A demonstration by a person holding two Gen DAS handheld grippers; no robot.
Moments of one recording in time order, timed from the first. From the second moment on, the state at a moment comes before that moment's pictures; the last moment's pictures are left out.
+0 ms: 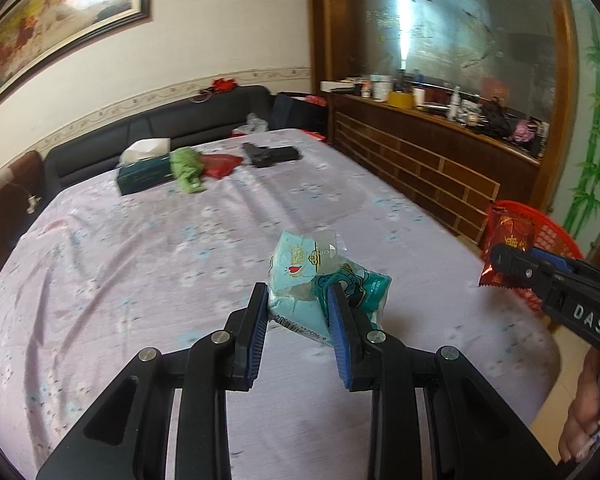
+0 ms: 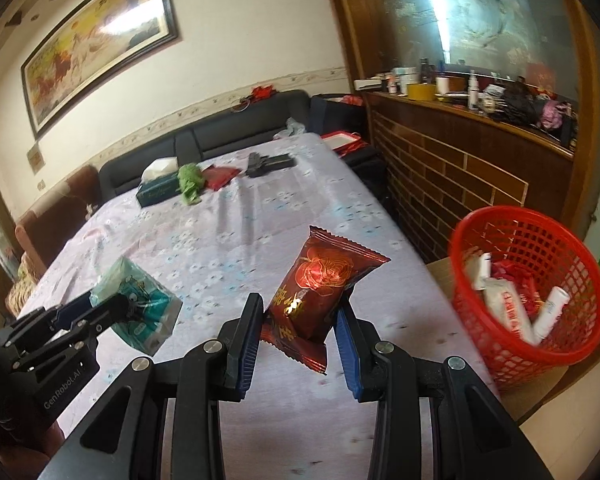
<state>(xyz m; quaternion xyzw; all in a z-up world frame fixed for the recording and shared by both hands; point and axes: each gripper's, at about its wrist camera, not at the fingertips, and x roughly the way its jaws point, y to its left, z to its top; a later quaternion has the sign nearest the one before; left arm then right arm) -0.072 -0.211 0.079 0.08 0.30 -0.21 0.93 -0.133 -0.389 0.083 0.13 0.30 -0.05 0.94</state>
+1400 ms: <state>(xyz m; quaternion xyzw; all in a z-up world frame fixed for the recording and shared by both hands) -0.114 -0.370 0.091 0.11 0.26 -0.35 0.89 -0.235 -0.579 0.105 0.16 0.25 -0.31 0.90</state>
